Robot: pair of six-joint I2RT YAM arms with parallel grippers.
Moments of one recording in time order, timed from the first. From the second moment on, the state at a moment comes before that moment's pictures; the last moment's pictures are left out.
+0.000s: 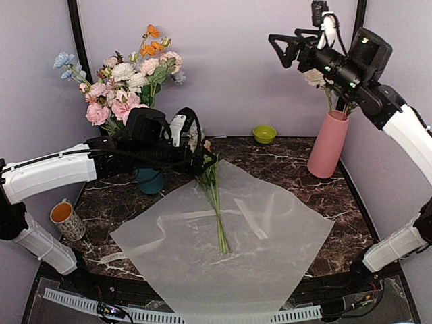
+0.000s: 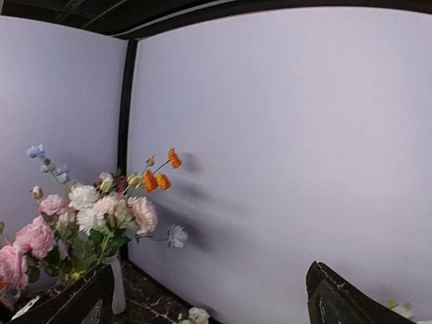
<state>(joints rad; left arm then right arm) -0.87 1.42 1.24 -0.28 0.02 -0.33 0.59 1.35 1.70 -0.04 -0.09 -0.10</state>
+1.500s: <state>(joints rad) -0.84 1.55 1.11 -0.57 -0.10 -0.59 0.88 1.92 1.54 -0.51 0.01 0.42</state>
